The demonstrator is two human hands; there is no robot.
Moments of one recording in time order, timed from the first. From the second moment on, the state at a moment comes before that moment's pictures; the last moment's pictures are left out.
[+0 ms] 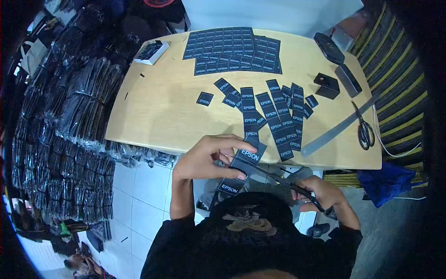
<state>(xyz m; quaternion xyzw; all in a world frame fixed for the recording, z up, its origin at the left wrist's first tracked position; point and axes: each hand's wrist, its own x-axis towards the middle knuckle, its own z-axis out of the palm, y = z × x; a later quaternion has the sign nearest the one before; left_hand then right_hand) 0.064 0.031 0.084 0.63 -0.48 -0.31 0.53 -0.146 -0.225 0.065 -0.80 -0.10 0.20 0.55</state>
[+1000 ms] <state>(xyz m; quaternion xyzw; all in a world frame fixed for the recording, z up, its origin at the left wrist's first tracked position) 0.069 0.022 0.082 0.61 -0.50 -0.34 0.51 -0.147 -0.227 0.053 -0.78 -0.11 0.21 0.57</state>
